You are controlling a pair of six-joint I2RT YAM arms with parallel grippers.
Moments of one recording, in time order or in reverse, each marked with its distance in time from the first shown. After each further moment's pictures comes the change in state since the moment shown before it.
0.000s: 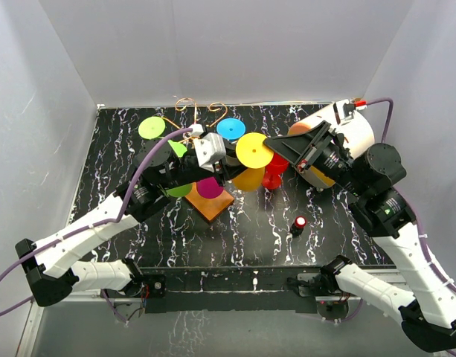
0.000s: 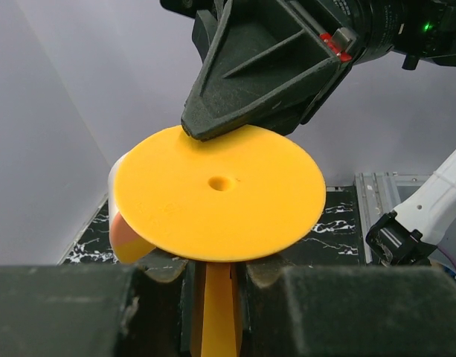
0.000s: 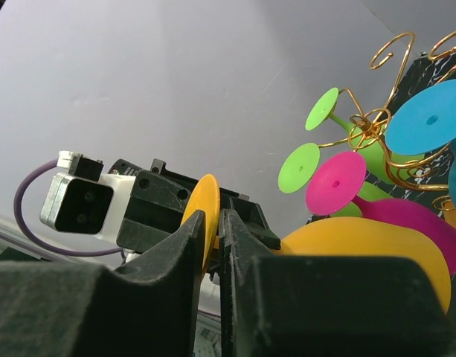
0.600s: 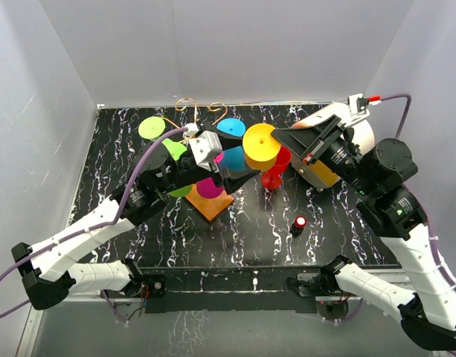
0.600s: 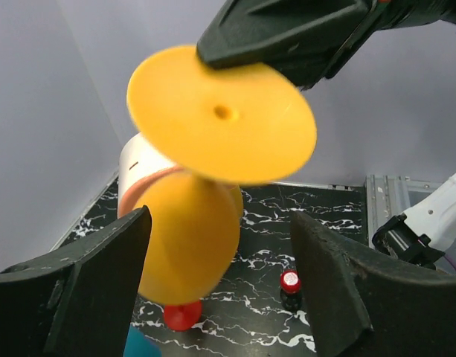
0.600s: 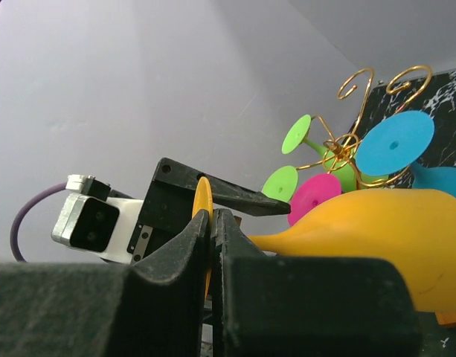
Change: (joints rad) left arm -0.001 -0.027 -0.027 -0.023 -0.078 -0.022; right arm -0.001 0.016 0.086 -0.105 0.084 -0.048
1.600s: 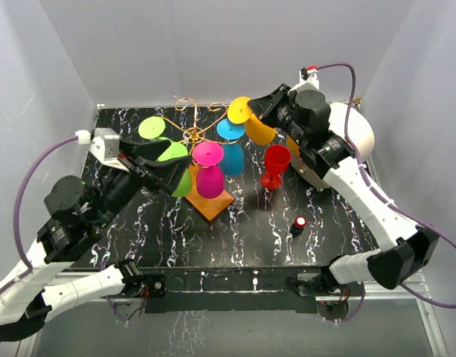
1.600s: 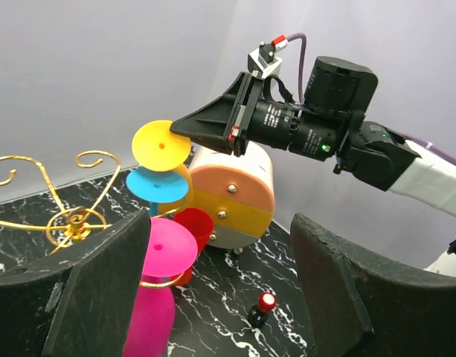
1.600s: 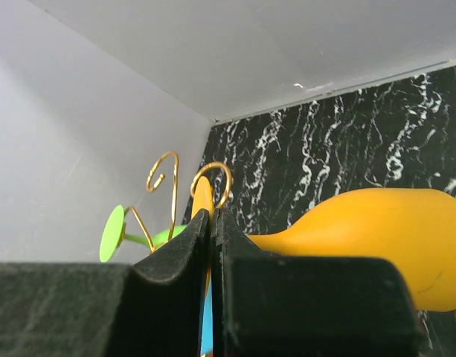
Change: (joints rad) left arm 0.000 -0.385 -0.012 -0.315 -0.517 -0.360; right arm -0.027 0.465 0.140 0.042 0.314 -0.230
